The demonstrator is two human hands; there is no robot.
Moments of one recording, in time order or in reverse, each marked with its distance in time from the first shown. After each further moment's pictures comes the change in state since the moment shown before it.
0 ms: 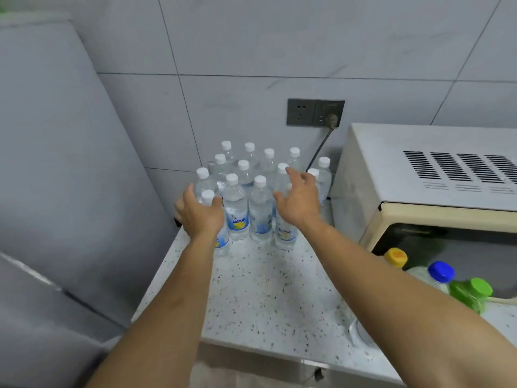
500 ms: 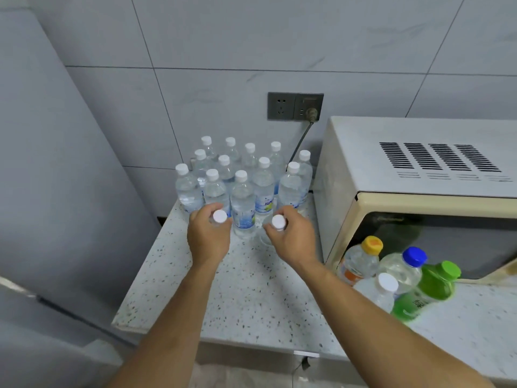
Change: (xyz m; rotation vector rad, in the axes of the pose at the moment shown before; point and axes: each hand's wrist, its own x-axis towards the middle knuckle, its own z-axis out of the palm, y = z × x) left_hand -0.070 -0.016 0.011 -0.086 -0.185 0.221; right_hand -0.081 0.046 0.003 0.176 0.101 -0.008
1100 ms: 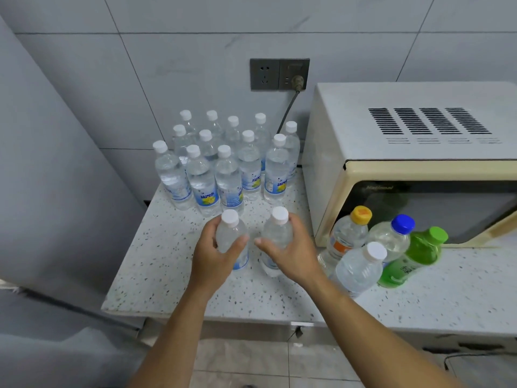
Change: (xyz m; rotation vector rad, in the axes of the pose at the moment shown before) left_hand -0.066 -0.048 -0.001 -0.192 -0.370 0.041; right_hand -0.064 0.040 -0.011 0.221 -0.127 0.156
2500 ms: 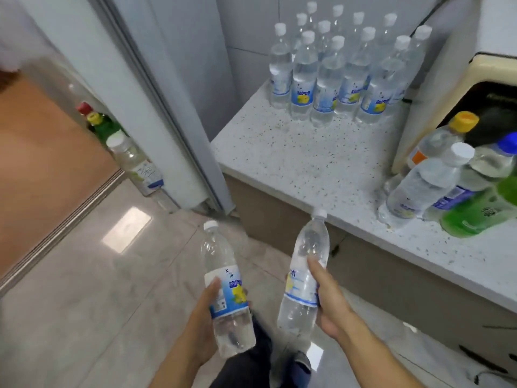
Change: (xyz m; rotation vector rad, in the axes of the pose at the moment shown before) left_hand -0.396 -0.069 -0.031 -0.859 0.363 -0.909; right_hand -0.257 0.101 -0.011 0.634 -0.636 0.803
